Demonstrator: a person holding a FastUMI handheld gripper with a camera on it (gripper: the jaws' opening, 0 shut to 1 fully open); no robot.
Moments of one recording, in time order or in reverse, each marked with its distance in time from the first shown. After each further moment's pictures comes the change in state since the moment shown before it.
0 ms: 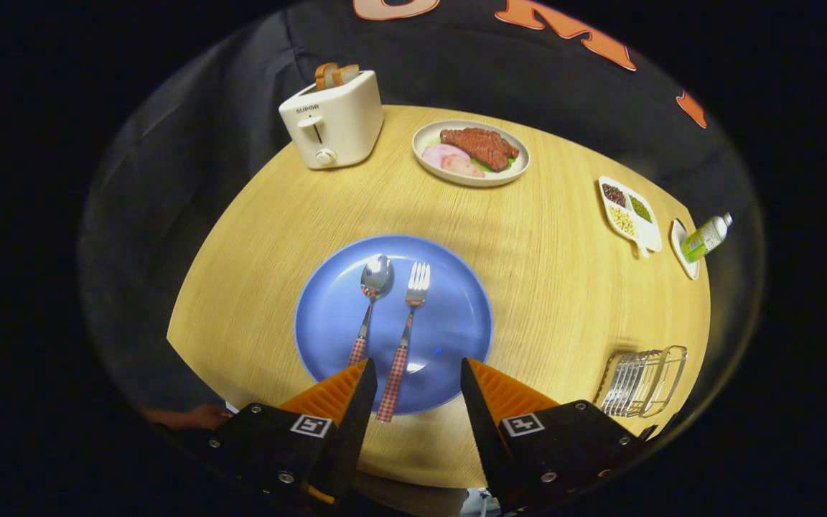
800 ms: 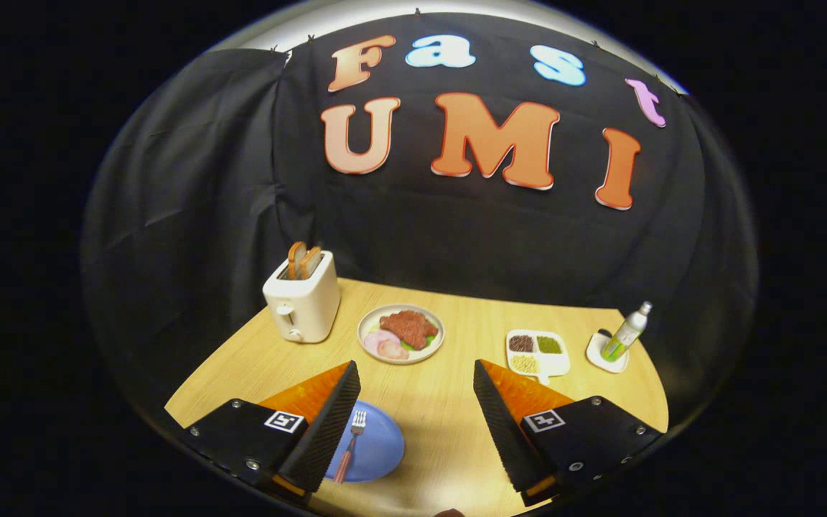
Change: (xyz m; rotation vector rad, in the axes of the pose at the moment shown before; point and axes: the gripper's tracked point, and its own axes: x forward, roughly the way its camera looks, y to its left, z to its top) arm -0.136 -0.074 0.119 0.063 -0.666 -0.138
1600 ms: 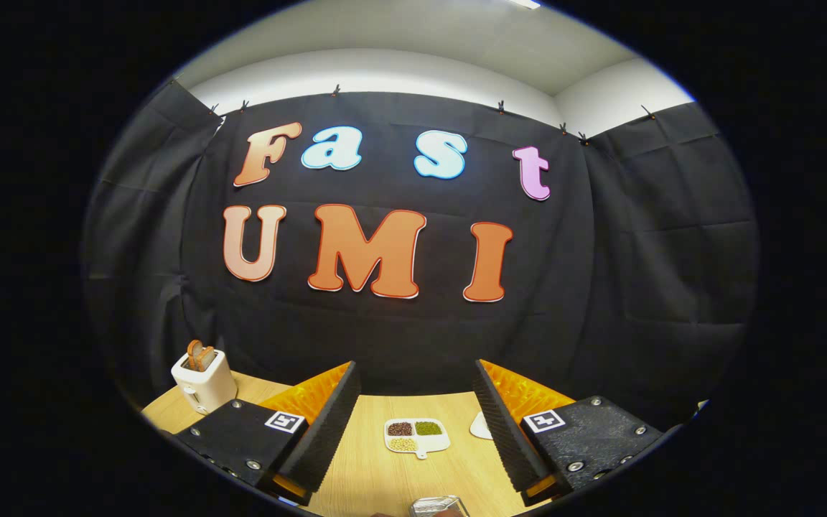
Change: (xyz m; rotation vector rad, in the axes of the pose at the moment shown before) arm -0.104 -0.179 0.120 0.056 -0.504 -0.388
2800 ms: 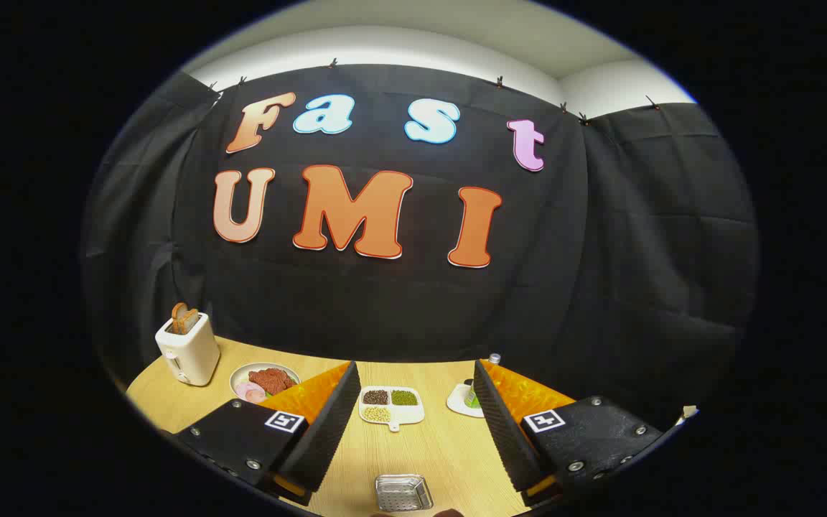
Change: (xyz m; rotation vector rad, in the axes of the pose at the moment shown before) arm -0.004 -0.054 -0.047 -0.038 0.133 -0.042
